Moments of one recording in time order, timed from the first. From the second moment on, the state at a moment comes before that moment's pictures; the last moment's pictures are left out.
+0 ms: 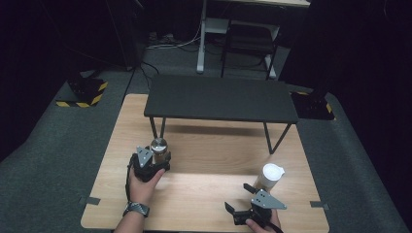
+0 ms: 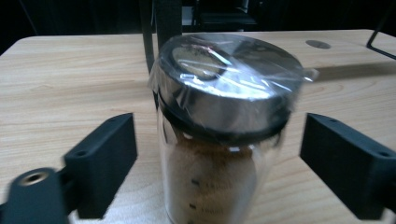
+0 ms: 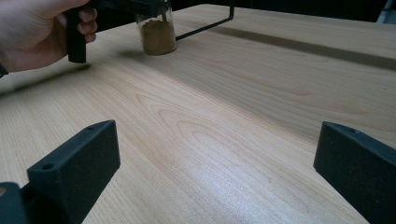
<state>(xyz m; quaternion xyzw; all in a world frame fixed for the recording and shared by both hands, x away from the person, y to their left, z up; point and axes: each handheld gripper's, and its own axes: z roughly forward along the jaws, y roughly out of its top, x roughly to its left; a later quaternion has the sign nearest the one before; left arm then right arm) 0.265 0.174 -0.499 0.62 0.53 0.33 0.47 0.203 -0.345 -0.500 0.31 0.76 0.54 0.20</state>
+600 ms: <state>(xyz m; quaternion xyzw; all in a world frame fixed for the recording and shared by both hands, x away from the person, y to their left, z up) 0.270 0.169 -0.505 0.62 0.53 0.33 0.47 0.204 -0.346 -0.501 0.31 0.75 0.54 0.20</state>
